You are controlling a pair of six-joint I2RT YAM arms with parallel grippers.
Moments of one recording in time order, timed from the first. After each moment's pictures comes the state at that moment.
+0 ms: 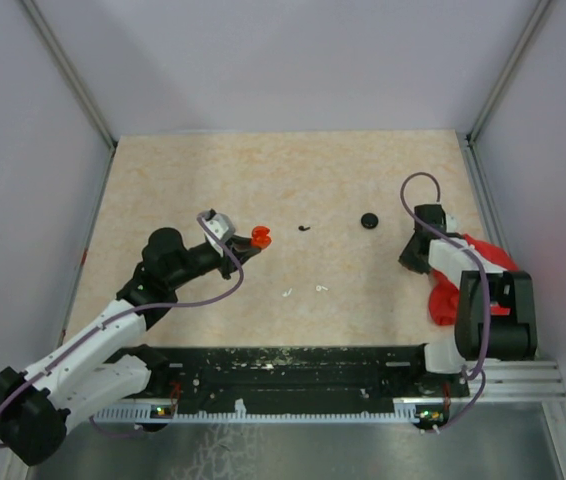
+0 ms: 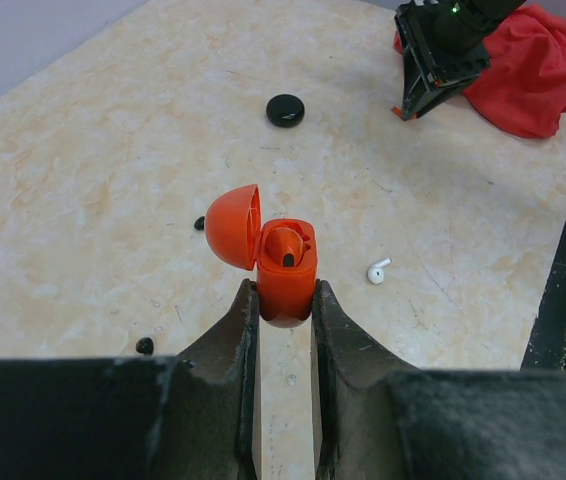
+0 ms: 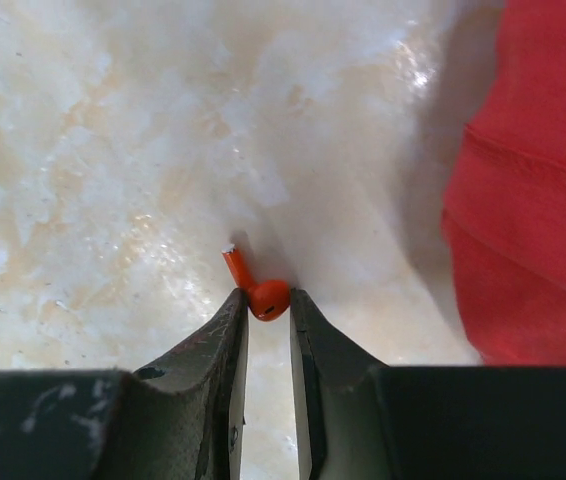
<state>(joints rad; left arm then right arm) -0.59 0.89 0.56 0.21 0.42 0.08 -0.01 1.44 0.71 -0.37 0.17 0.55</state>
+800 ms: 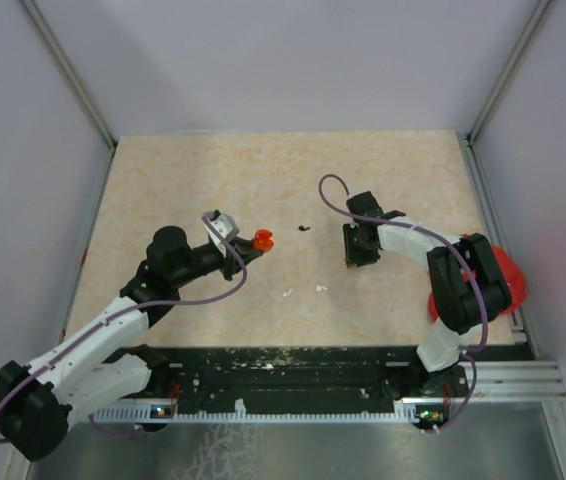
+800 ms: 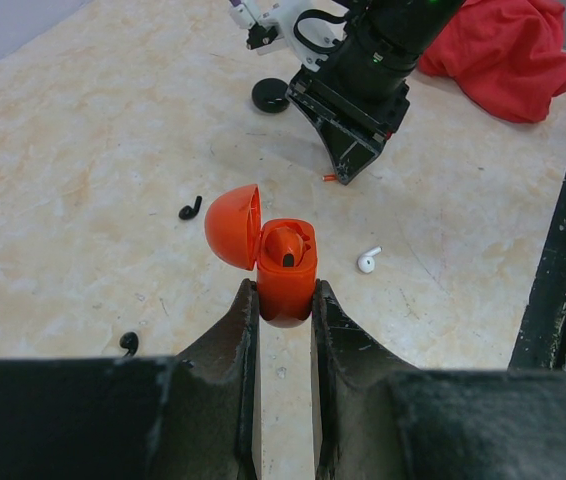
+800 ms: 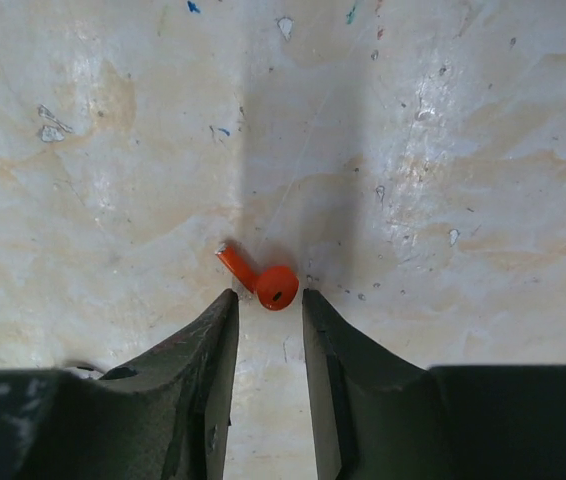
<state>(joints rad) -0.59 0.92 0.56 0.21 0.45 0.08 0.40 1.67 0.97 -0.48 0.02 0.31</state>
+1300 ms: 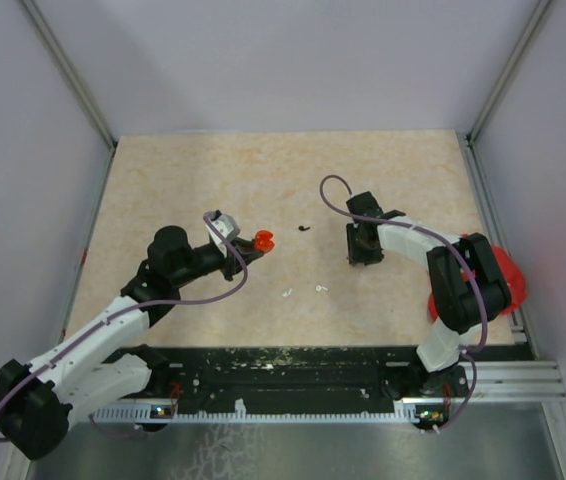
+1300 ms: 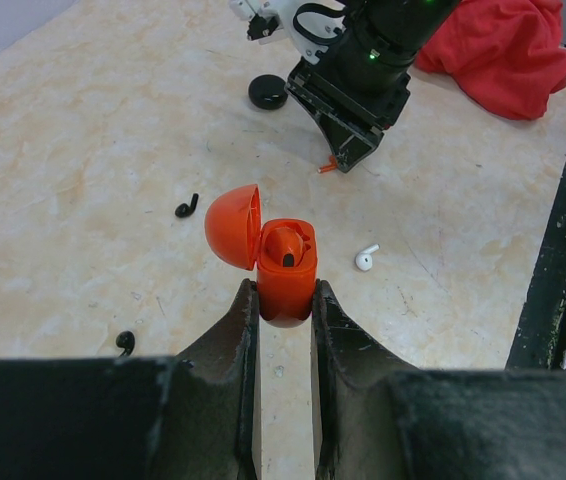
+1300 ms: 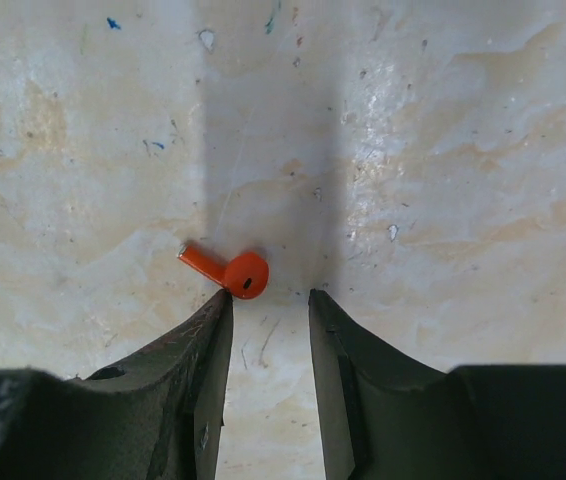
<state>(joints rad) -0.59 0.93 0.56 0.21 0.46 0.07 0.40 1.67 0.98 -0.50 0.11 0.30</state>
